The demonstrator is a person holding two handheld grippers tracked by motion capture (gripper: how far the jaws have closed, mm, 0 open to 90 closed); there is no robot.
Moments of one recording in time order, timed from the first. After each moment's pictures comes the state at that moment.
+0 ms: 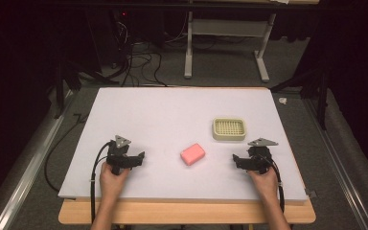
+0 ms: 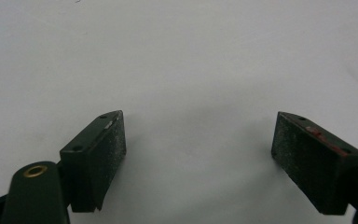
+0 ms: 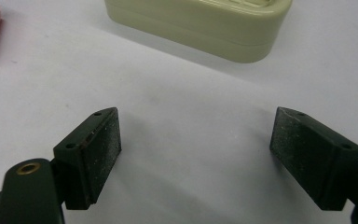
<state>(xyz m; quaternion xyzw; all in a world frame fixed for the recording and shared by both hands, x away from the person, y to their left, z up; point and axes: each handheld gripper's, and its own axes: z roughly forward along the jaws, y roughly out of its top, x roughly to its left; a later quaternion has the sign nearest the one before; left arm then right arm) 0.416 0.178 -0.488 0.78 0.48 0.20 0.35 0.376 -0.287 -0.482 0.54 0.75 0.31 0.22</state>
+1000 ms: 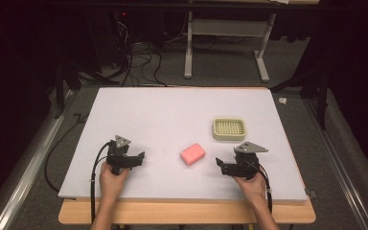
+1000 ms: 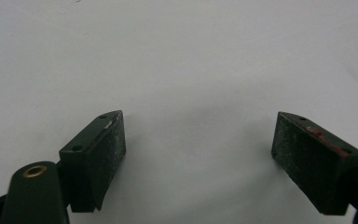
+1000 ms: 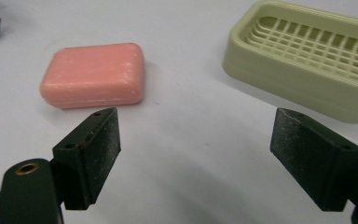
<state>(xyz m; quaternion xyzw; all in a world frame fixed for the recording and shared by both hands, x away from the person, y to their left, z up) 0.416 0.178 -0.488 0.78 0.48 0.20 0.35 0.349 -0.233 -0.456 0.47 0.76 0.39 0.21</state>
